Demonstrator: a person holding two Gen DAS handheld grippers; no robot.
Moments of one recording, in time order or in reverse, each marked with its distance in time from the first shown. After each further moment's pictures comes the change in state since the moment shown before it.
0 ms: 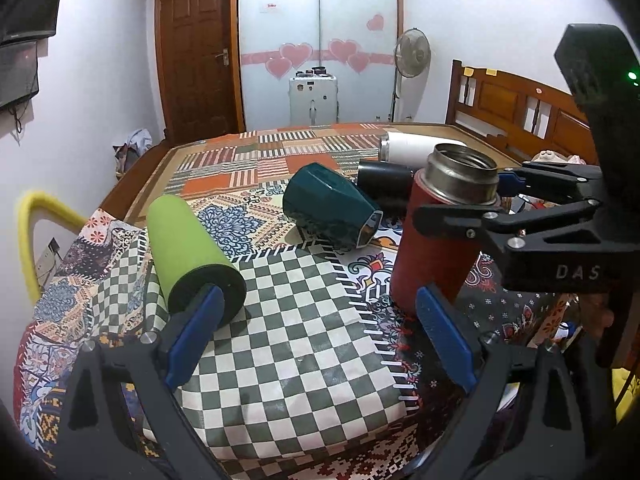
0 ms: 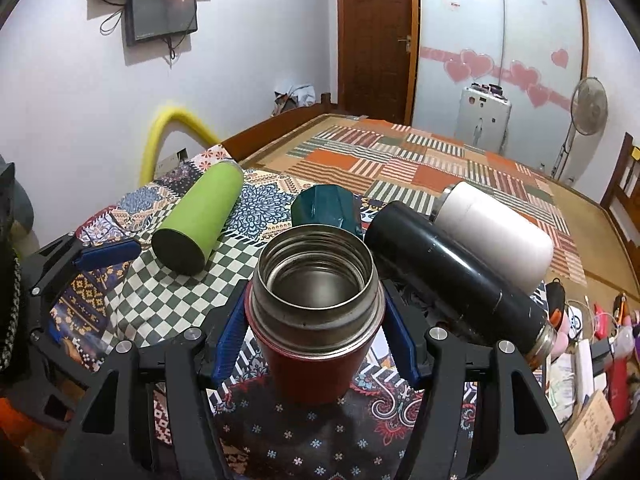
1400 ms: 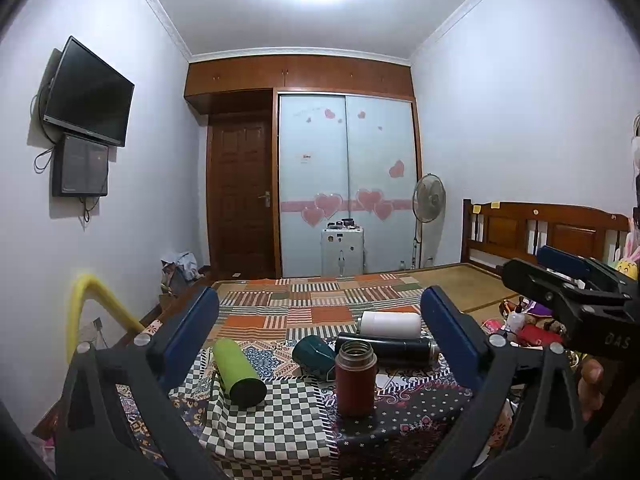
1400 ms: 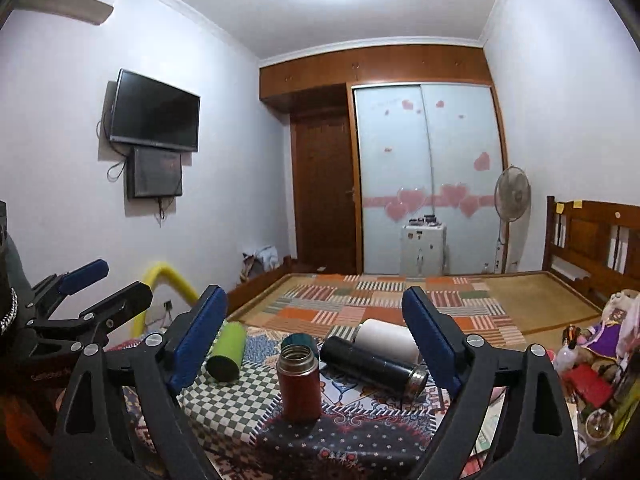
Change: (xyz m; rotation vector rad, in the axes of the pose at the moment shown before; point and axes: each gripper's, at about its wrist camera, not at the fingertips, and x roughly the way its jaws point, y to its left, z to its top) left arm -0.231 -0.078 0.024 -0.038 -0.552 0.145; right arm -0.229 0.021 -0.031 0.110 -0.597 -0.149
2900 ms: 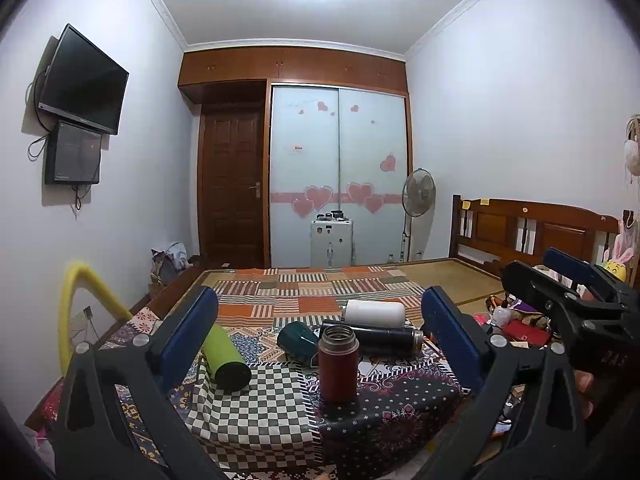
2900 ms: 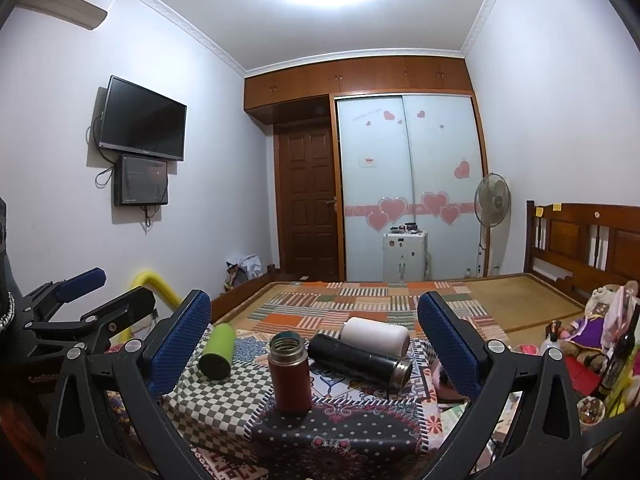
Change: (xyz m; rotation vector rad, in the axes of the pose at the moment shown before) left arm -0.007 -0.004 -0.008 -0.020 0.031 -0.038; right arm -0.030 -0.001 -0.012 -0.001 -0.039 -0.067
